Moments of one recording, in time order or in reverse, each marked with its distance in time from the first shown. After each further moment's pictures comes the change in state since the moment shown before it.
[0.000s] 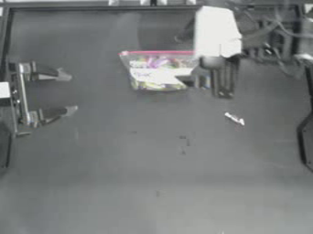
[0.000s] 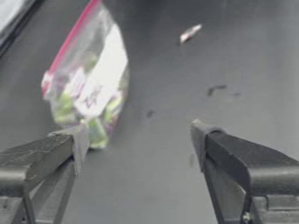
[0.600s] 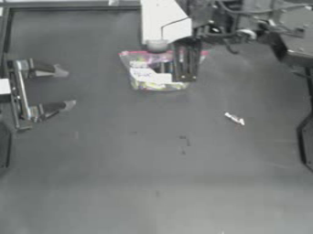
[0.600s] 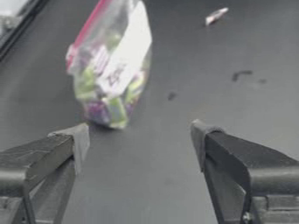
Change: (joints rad) left arm 0.063 -0.002 0.031 0.000 0.000 0.003; right arm -0.043 0.250 -0.259 0.064 0.112 -0.155
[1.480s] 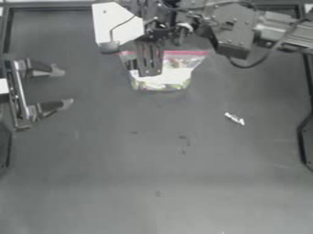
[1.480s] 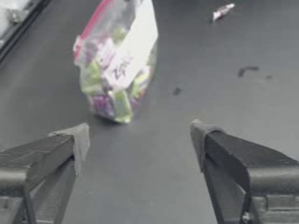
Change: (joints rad) left arm 0.011 -0.020 0.018 0.002 0.000 0.000; right arm -0.034 0.252 -0.221 0.009 0.080 -0.087
